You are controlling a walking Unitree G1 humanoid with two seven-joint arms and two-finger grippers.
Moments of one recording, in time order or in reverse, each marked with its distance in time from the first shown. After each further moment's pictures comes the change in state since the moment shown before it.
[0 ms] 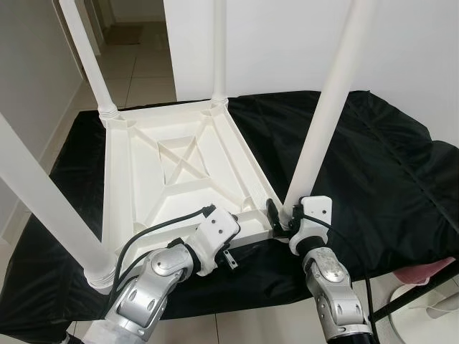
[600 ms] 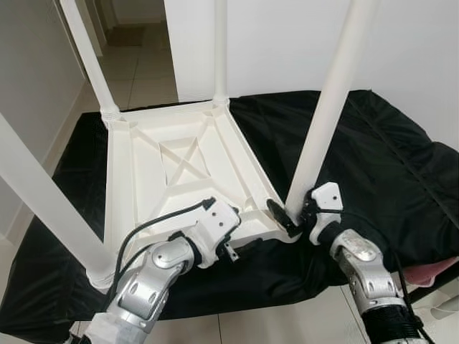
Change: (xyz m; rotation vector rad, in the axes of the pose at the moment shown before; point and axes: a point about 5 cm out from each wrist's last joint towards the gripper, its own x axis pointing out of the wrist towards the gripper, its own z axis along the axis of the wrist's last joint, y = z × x) left arm 0.003 0.007 0.008 0.023 -0.016 0.010; right arm 0.016 -0.027 0.009 -0.138 0.011 0.410
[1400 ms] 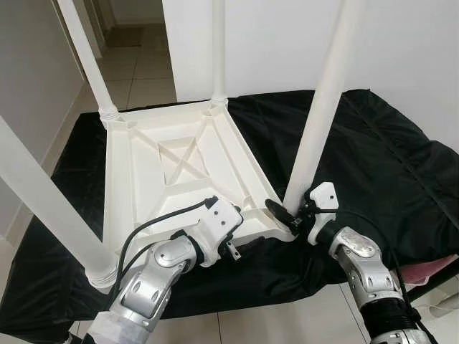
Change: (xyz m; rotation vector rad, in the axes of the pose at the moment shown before) left arm 0.002 -0.002 0.001 -0.005 -0.007 -0.001; right arm 0.002 -0.001 -0.001 0.038 -0.025 0.070
